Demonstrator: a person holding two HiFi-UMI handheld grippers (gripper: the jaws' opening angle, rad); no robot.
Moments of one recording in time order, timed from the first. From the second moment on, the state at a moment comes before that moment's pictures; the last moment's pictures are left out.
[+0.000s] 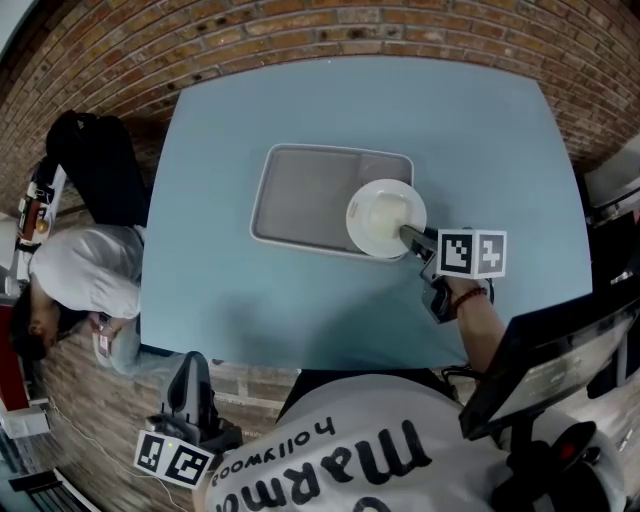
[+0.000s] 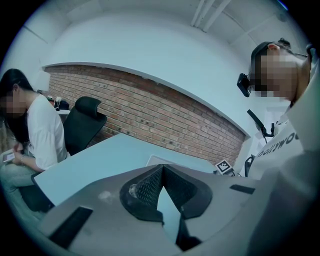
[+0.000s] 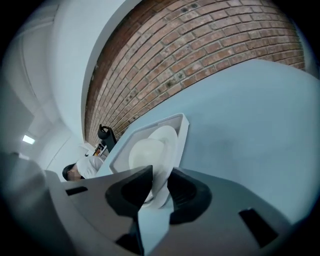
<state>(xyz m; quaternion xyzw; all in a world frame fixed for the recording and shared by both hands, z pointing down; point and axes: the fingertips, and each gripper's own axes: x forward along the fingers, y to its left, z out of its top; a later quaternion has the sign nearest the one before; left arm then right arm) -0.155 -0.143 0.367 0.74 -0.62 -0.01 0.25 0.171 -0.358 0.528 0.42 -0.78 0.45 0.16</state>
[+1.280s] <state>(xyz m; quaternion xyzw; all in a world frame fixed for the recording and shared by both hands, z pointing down) -0.178 -0.123 0.370 0.73 -0.65 -0.03 0.24 0.169 -0.369 0.529 0.45 -0.80 0.34 0.22</state>
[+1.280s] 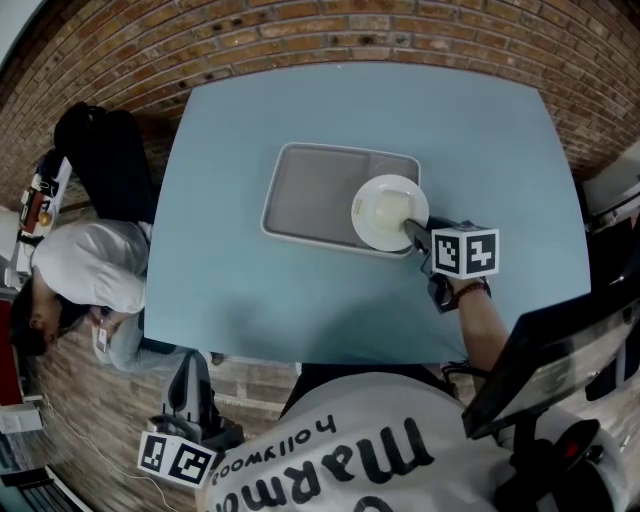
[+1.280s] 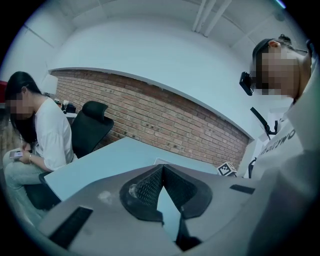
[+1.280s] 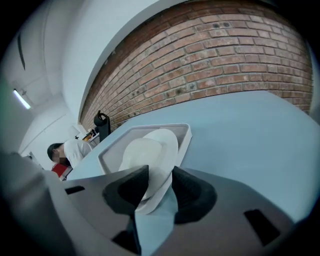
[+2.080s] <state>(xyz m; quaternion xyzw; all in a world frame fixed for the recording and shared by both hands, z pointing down) -0.187 -0.130 0.377 0.73 -0.64 -0.06 0.24 0.189 -0.375 0.515 0.51 -0.79 0.25 0.25</state>
